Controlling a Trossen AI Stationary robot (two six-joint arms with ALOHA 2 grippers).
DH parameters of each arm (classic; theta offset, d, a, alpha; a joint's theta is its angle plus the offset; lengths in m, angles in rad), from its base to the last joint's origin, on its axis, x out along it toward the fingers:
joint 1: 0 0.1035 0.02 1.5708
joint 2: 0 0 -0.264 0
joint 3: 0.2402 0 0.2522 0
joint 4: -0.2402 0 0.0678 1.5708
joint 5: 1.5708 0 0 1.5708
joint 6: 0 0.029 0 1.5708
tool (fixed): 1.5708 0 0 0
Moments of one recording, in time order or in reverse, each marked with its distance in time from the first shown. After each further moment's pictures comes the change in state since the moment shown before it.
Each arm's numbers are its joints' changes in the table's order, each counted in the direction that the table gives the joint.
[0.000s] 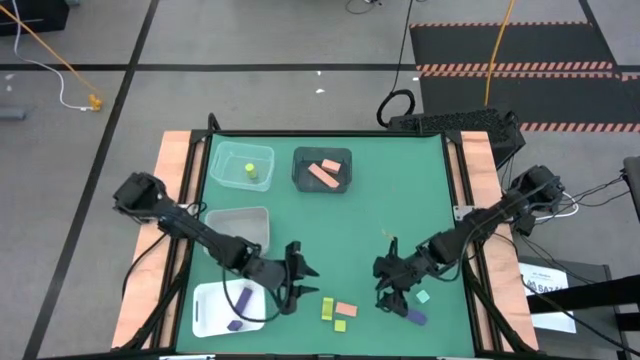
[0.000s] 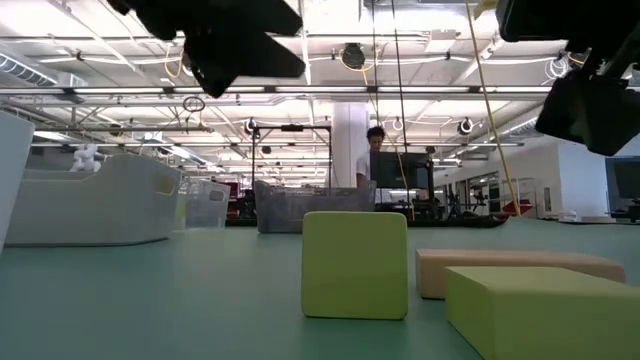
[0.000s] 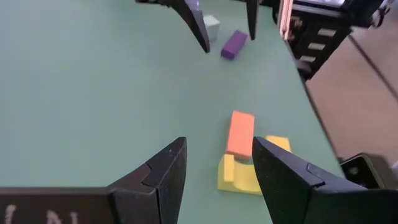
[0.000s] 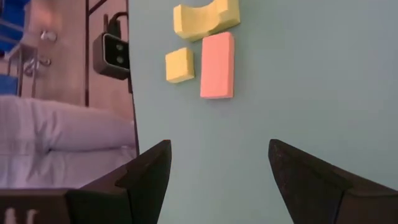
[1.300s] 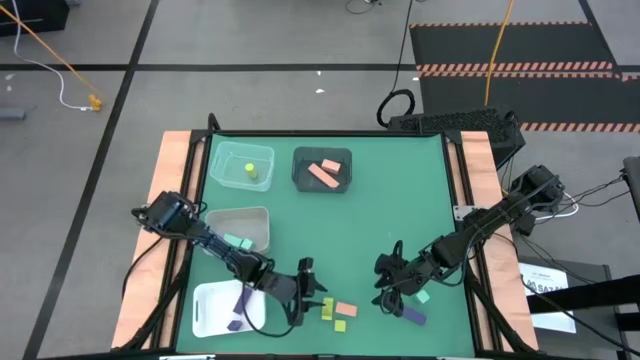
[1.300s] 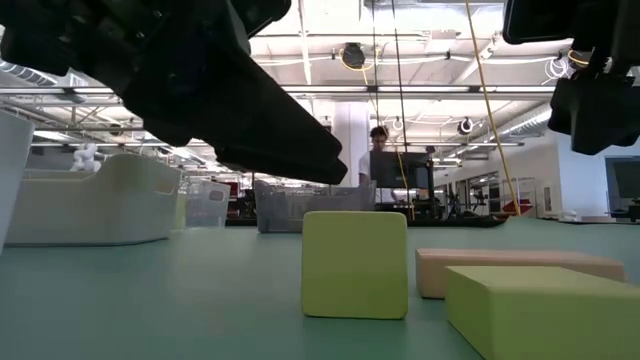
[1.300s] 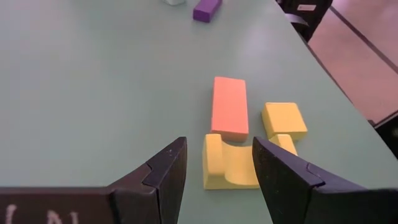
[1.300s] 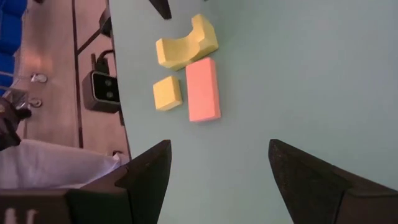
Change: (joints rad) left arm -0.020 -0.279 0.000 0.293 0.056 0.118; right arm 0.045 0.000 0.000 0.007 0.157 0.145
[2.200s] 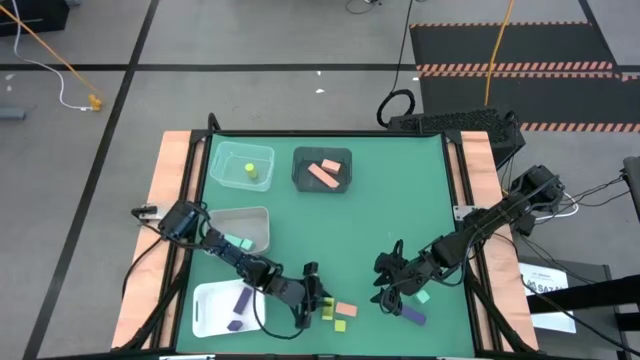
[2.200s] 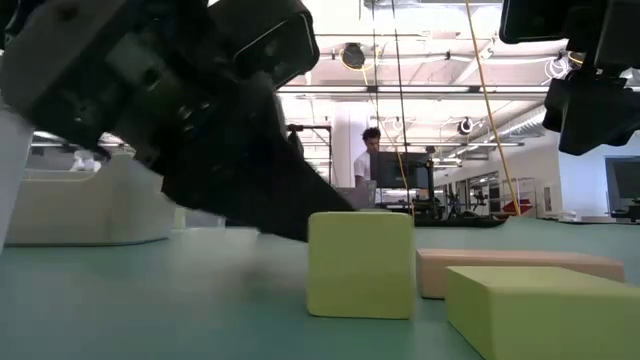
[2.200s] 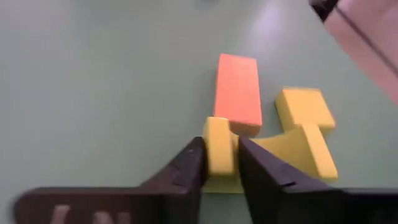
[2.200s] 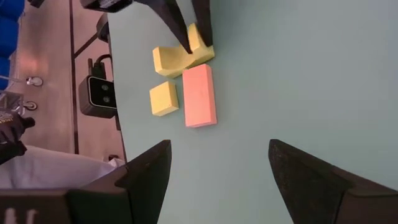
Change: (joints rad) left arm 0.007 -0.142 0.061 0.051 0.018 -0.058; right arm 0.000 0.000 0.000 0.000 0.029 -0.009
